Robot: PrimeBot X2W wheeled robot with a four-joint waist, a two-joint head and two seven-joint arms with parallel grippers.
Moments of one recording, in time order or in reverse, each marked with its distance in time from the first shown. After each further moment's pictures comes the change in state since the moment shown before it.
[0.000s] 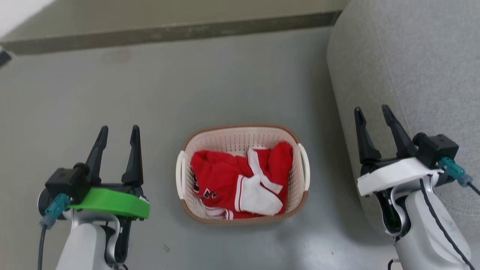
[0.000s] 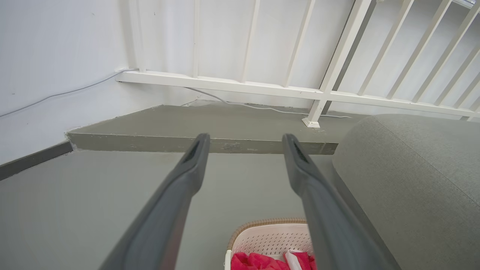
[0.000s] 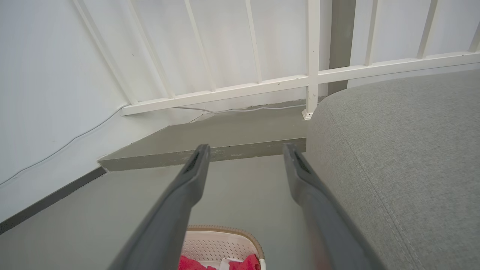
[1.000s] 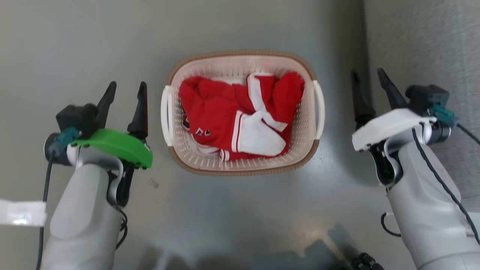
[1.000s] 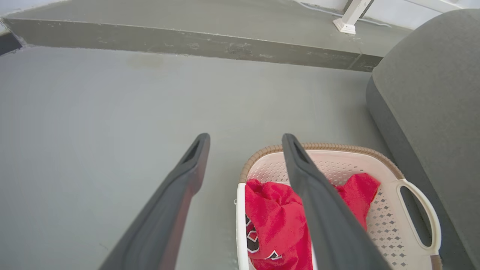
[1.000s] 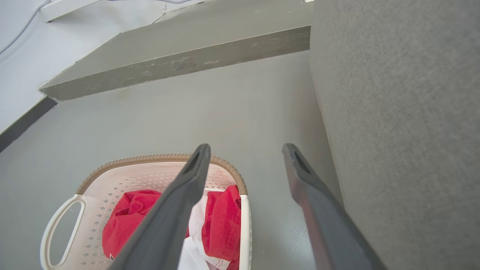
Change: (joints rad) left arm -0.347 0.034 -0.126 0.349 -0.074 0.000 0.015; right arm -0.309 0.002 -0.003 0.344 0.020 0.008 0.000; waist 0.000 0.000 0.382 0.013
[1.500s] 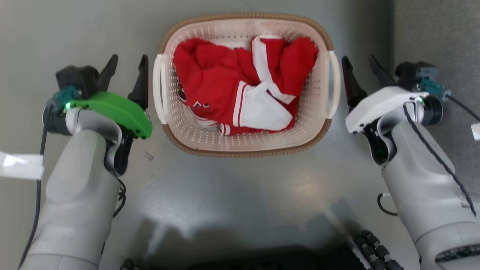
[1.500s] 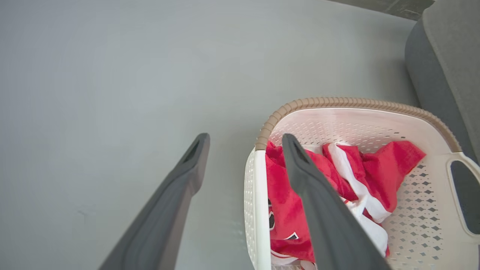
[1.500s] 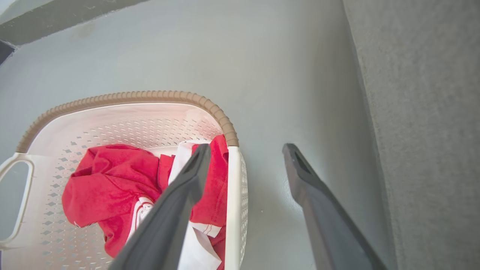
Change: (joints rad) left arm -0.192 0.004 -0.072 0.163 -0.072 0.000 0.063; right arm -0.167 0.000 0.049 0.210 0.021 0.000 0.017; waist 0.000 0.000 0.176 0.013
